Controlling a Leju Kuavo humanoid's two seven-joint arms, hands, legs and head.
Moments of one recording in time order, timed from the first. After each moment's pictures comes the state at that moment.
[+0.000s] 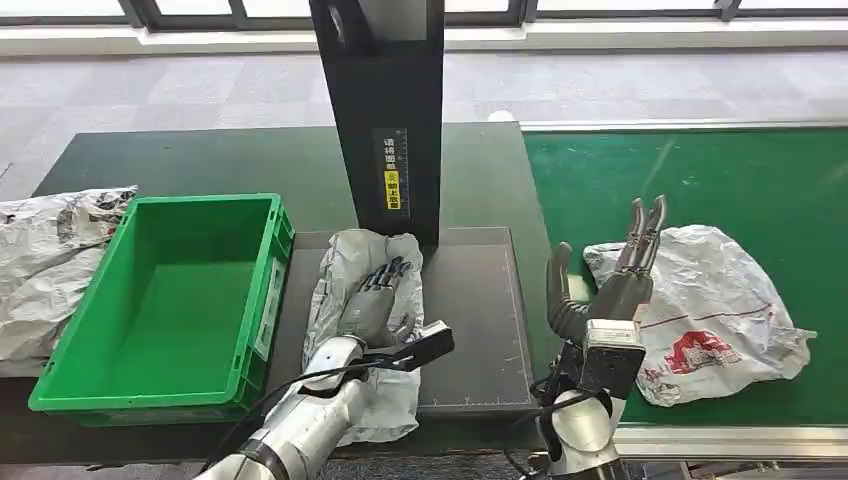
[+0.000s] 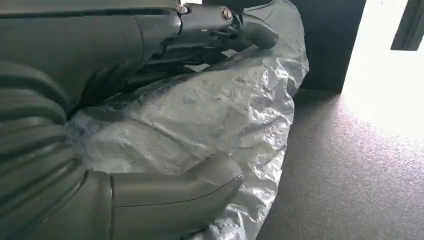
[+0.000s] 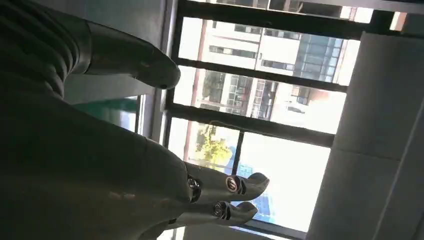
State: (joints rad) left arm -0.50 -0.33 -0.09 -0.49 -1.38 0.36 0.05; right arm -0.10 0.24 0.21 -1.50 0.20 -0.64 -0.70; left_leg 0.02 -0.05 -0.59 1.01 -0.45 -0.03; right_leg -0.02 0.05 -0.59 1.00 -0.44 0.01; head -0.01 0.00
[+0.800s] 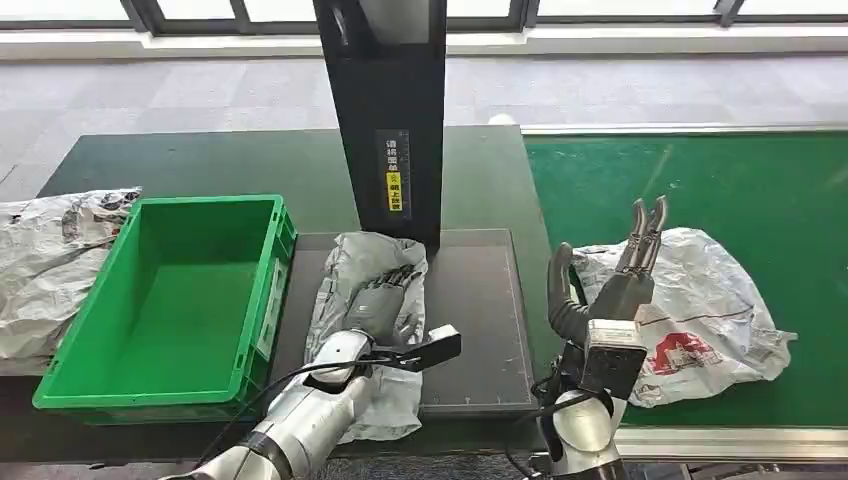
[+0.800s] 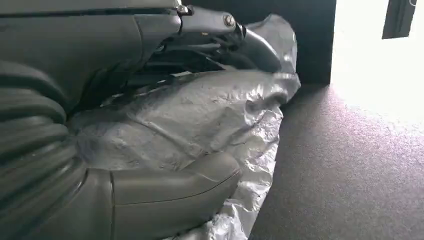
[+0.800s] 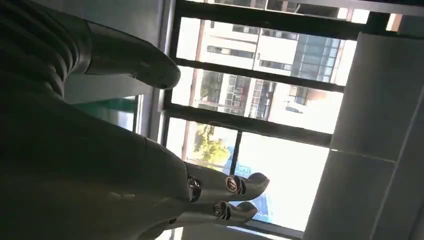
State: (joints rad) left arm -0.52 -0.33 -0.13 -0.45 -1.50 0.27 0.10; right arm -0.10 0.24 0.21 -1.50 0.20 -0.64 -0.70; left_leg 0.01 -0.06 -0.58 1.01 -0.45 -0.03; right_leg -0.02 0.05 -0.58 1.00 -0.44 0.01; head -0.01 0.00
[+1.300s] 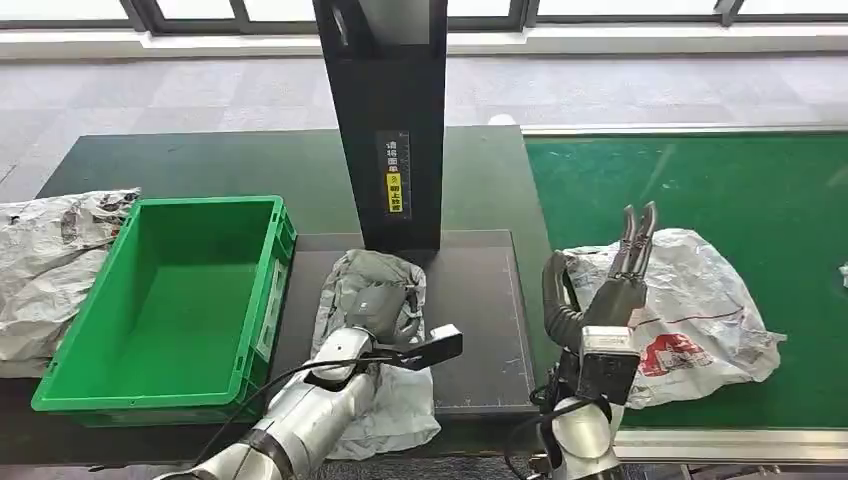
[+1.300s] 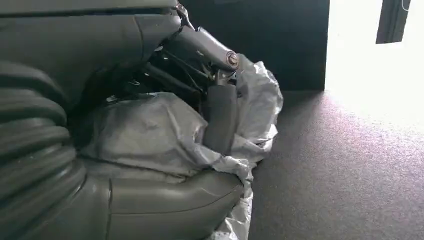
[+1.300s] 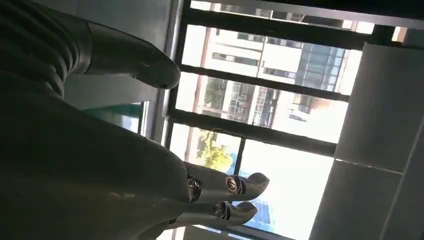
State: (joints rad) left arm -0.53 -0.33 -0.13 -0.45 -1.51 0.28 0.09; right arm -0.08 0.24 0.21 -1.50 0.21 -0.61 -0.70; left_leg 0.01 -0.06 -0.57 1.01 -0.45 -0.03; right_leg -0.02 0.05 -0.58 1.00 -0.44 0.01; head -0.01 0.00
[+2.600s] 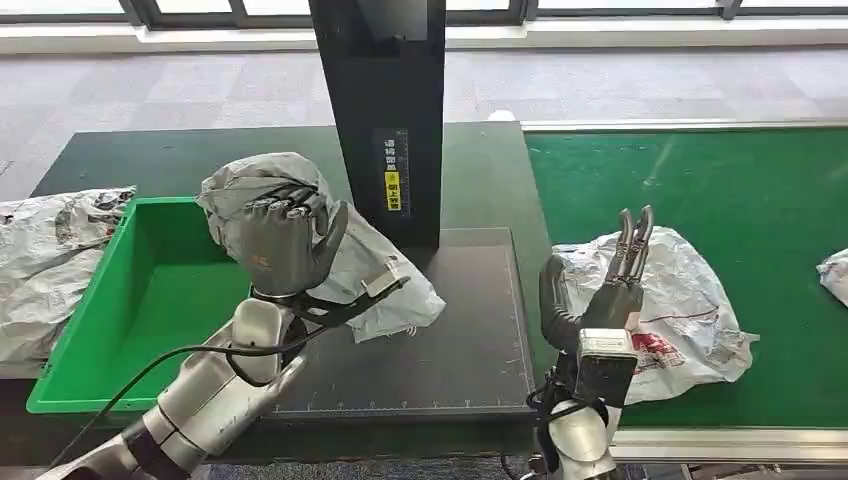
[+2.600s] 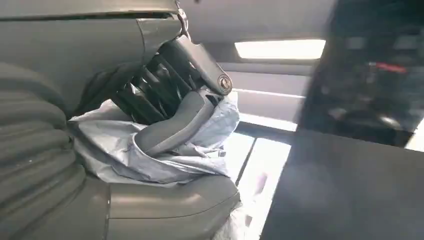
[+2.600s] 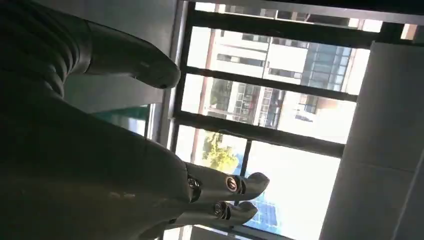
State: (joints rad) left arm -0.51 0.16 -0.68 -1.34 -1.52 0.70 0.69; right arm -0.07 0.25 0.21 -1.50 0.21 -0.62 -0.70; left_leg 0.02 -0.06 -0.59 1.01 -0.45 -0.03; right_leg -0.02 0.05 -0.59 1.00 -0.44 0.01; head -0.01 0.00
